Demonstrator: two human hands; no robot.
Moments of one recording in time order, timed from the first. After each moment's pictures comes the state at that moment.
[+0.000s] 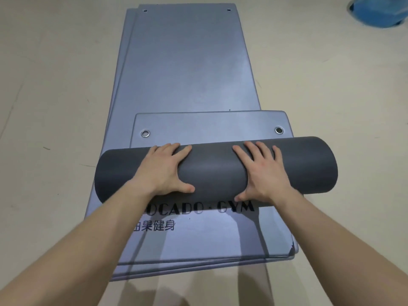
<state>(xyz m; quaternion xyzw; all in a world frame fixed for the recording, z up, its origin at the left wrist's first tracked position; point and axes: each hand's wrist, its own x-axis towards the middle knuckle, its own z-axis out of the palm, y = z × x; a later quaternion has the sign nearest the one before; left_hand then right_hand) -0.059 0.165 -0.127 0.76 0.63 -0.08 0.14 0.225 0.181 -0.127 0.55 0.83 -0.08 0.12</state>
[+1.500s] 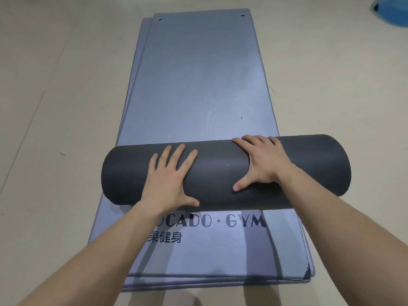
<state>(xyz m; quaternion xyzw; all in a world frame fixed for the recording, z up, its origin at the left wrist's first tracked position) -0.056 0.151 -0.147 0.74 0.67 -0.07 0.06 0.208 0.264 -0.131 0.50 0.85 -0.15 0.10</state>
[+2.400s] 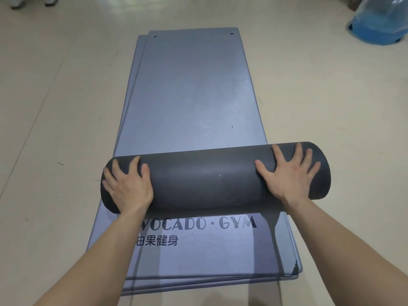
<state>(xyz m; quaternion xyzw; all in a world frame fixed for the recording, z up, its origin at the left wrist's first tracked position) -0.090 0.147 -0.154 0.41 0.89 0.17 0.06 0.265 0.217 -0.149 0.78 0.63 -0.06 -0.01</state>
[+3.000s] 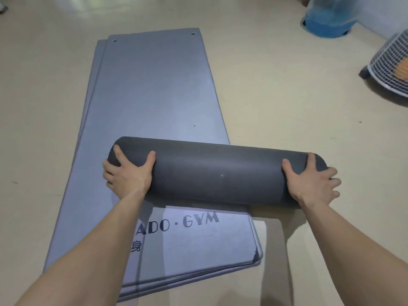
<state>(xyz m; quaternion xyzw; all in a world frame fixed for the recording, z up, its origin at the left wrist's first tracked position) 0.012 0.204 -0.151 0.35 0.89 0.24 0.14 0.414 0.191 -0.149 0.91 0.40 -0.12 -0.07</state>
